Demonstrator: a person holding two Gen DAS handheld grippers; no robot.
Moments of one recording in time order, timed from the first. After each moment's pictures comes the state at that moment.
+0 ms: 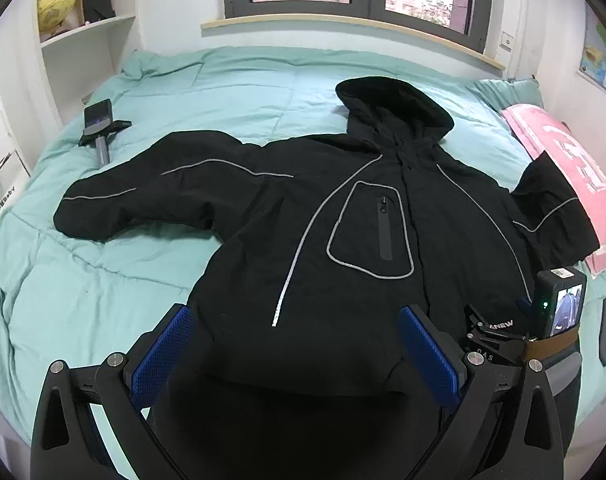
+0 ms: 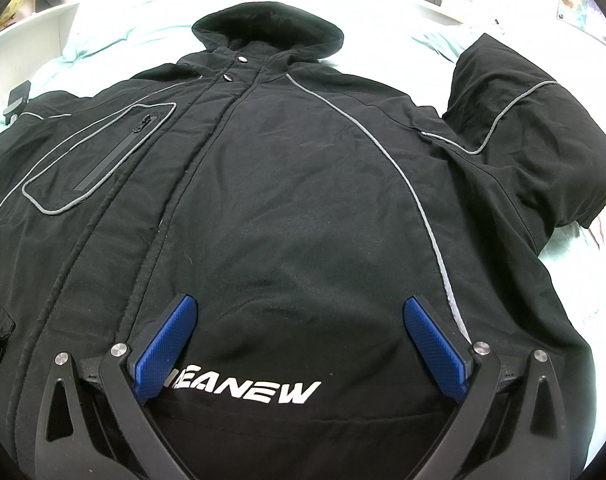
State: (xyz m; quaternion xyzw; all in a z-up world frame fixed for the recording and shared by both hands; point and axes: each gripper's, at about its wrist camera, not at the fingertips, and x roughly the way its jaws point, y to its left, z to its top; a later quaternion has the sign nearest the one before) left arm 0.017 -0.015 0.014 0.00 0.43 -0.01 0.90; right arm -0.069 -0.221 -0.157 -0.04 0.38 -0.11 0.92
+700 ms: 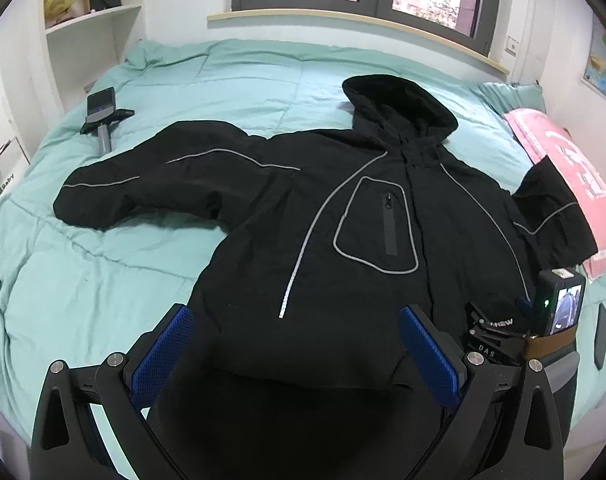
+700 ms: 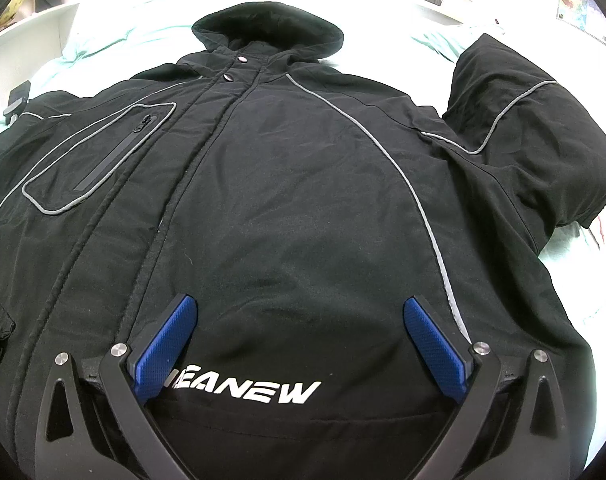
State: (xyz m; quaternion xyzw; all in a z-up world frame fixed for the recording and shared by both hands) left arm 0.014 -0.005 0.008 -0.01 0.44 -0.01 0.90; right arm -0.069 -0.222 -0.156 -0.04 0.38 -0.11 0.92
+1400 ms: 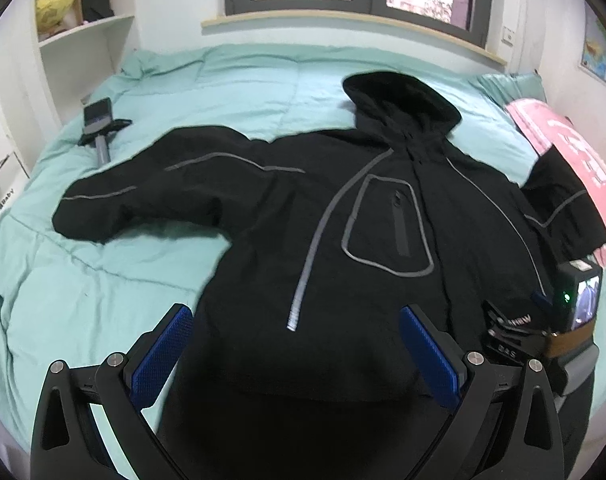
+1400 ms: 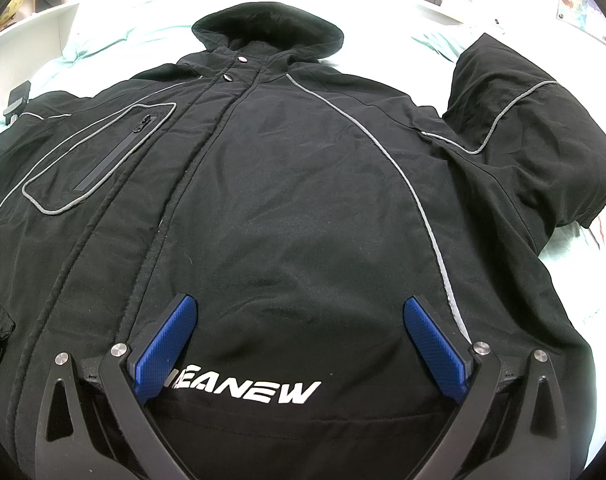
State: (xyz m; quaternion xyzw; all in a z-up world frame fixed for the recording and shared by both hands) left arm 0.025 0.003 0.001 0.01 0.42 -0.01 0.91; right arm -0.069 -0.221 -0.157 -0.03 0.38 -0.11 0.92
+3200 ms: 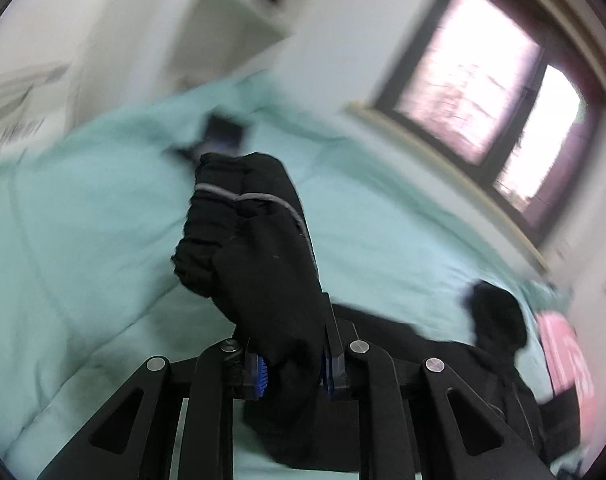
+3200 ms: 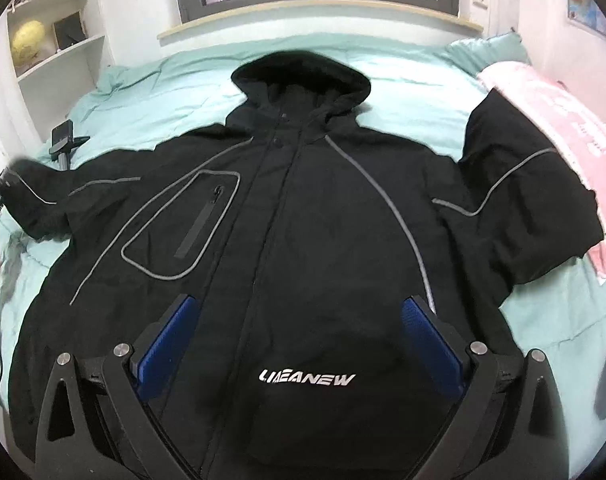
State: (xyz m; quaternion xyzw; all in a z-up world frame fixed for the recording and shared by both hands) left arm 0.177 0.344 -0.010 -0.23 0.26 0.01 0.94; right arm -0.095 -0.202 -0.053 0.01 0.36 -0.04 0.93
